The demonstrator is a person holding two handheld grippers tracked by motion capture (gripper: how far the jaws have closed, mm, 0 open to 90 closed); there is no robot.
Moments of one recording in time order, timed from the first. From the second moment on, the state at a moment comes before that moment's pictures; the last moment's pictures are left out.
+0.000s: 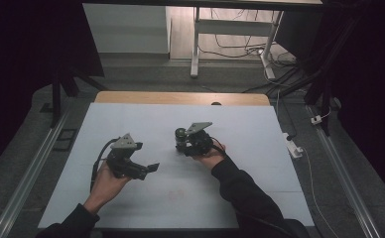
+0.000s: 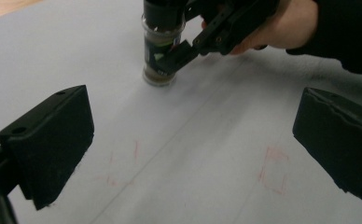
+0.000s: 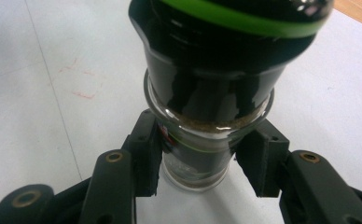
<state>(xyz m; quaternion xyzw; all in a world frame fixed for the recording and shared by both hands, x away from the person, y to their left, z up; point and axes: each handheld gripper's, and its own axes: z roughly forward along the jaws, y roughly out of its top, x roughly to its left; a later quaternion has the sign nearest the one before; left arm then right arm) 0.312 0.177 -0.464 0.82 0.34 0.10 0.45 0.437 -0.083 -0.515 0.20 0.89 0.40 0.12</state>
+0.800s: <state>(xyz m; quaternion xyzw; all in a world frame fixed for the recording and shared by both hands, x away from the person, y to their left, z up) 0.374 0.128 -0.477 0.84 0.31 0.10 0.43 0.437 -0.083 -0.515 0.20 0.89 0.40 0.11</state>
